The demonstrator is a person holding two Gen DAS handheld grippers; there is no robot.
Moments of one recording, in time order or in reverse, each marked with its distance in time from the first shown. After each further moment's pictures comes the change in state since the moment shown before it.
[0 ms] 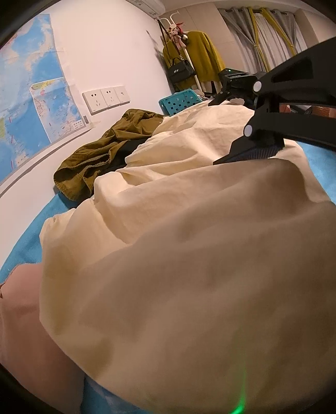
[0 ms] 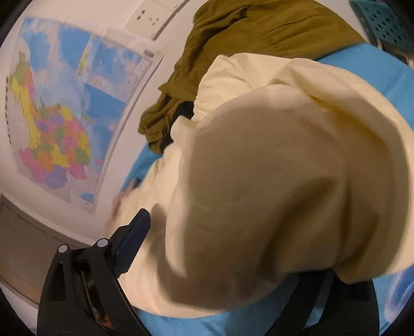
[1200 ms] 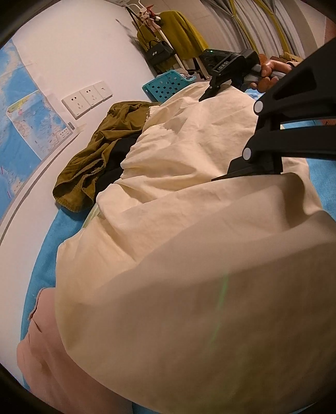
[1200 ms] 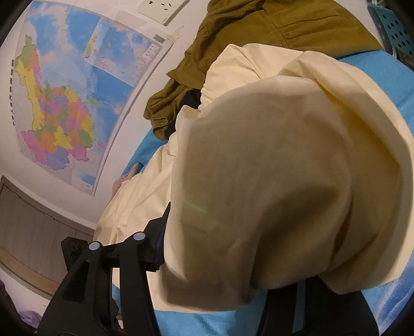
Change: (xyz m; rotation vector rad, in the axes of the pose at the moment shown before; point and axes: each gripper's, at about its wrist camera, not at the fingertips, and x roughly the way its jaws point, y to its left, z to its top) left arm -0.003 -0.033 0.000 0.160 -0.010 0.147; right arm 0.003 0.001 0.004 -0.055 0.071 0.034
